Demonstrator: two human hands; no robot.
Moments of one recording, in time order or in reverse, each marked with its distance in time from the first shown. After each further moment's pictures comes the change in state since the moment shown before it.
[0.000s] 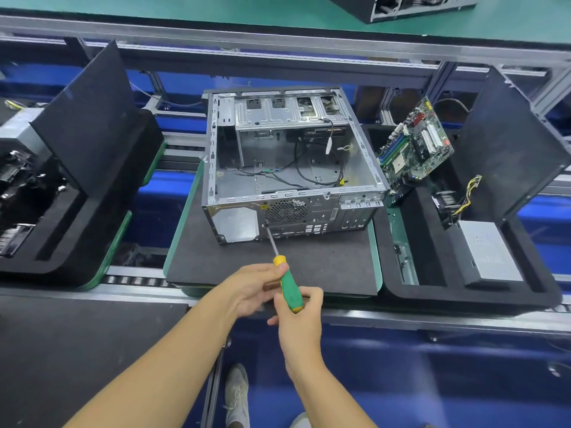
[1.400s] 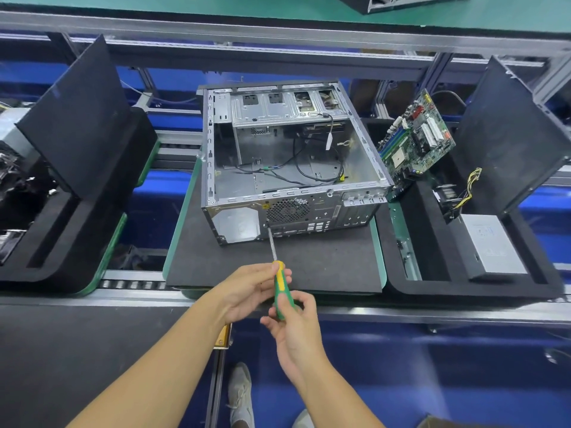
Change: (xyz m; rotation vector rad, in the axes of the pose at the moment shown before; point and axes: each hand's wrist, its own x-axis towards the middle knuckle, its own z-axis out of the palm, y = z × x) left_hand 0.000 0.001 -0.026 -0.040 -0.154 0.041; right_hand -0.001 -0.002 0.015 0.478 -0.059 0.274
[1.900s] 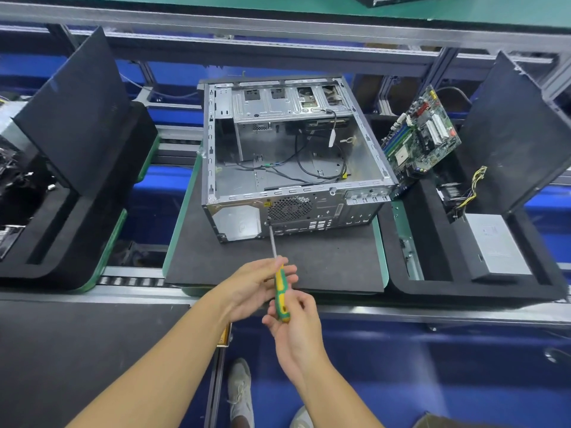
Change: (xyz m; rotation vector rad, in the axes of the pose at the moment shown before) left_hand 0.004 -0.001 0.004 -0.051 -0.001 0.002; right_hand 0.003 0.000 0.003 0.091 0.010 0.027
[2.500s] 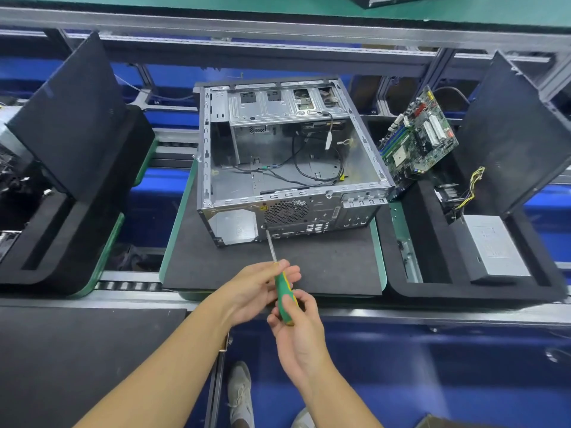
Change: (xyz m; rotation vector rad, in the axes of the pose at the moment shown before) left_hand 0.003 0.002 0.013 -0.014 0.045 -0.009; right_hand 0.003 -0.007 -0.007 0.128 -0.069 0.026
